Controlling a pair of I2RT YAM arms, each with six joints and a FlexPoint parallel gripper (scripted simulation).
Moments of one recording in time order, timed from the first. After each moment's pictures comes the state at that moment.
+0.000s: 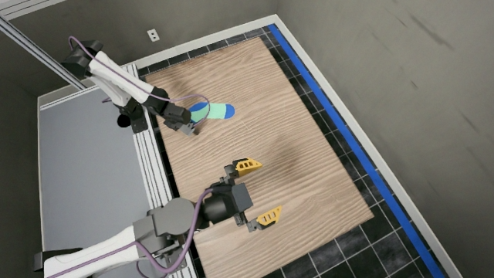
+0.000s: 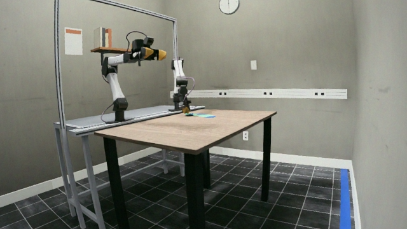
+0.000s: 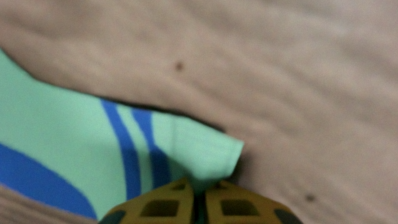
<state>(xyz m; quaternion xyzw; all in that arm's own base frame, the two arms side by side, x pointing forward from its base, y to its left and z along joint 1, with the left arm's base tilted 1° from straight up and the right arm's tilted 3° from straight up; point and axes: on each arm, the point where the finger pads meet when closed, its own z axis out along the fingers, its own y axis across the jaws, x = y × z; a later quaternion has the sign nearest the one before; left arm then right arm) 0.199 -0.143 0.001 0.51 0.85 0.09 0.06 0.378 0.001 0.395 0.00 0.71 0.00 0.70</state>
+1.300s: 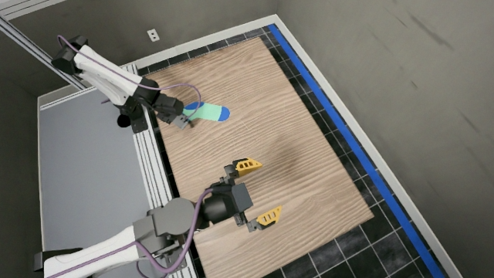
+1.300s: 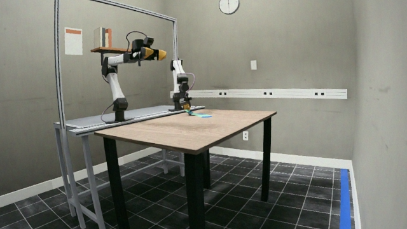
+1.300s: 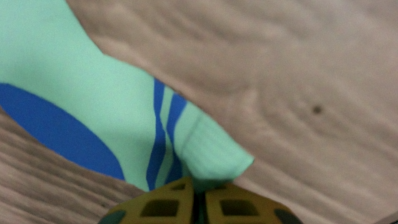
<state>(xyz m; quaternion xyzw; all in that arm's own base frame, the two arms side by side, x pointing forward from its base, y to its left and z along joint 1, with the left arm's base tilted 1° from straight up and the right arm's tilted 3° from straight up) 0.184 -0.112 0.024 0.51 0.86 0.09 0.06 0.378 0.001 0.395 0.00 0.71 0.00 0.70</state>
